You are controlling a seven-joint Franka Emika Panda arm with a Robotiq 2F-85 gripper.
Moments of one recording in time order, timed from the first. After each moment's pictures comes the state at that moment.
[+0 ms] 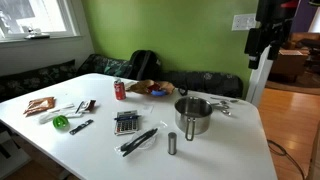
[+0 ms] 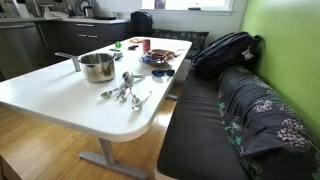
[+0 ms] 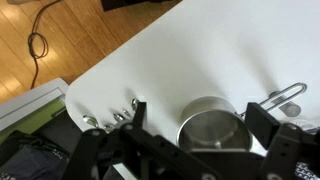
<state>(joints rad) 0.05 -0.59 0.31 -2.58 0.06 1.99 0.47</state>
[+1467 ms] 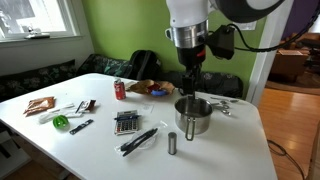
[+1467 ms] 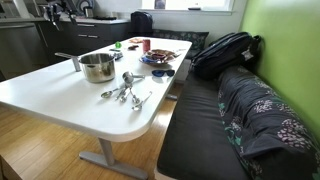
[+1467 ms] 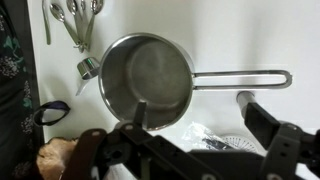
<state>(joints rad) 0.08 0.14 0.50 -2.11 -0.43 2.10 0.36</state>
